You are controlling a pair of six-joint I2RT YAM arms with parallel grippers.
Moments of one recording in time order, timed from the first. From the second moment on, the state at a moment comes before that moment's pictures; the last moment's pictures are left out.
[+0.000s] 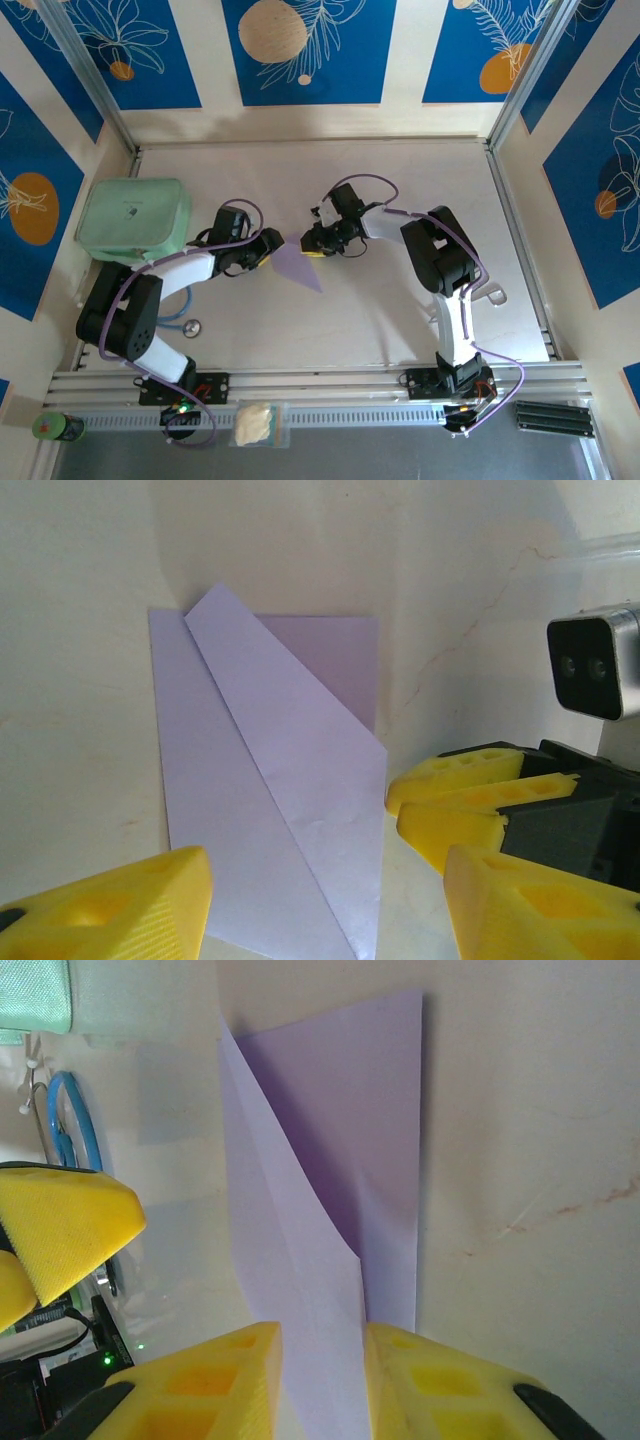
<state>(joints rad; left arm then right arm) -0.37 1.54 0.75 -0.04 0.37 -0.94 0.53 2.09 1.32 -0.31 -0.73 0.50</state>
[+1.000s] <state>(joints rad) -0.35 1.53 0.70 0.07 0.43 -0.97 0.54 2.08 1.30 -0.22 -0.76 0.54</state>
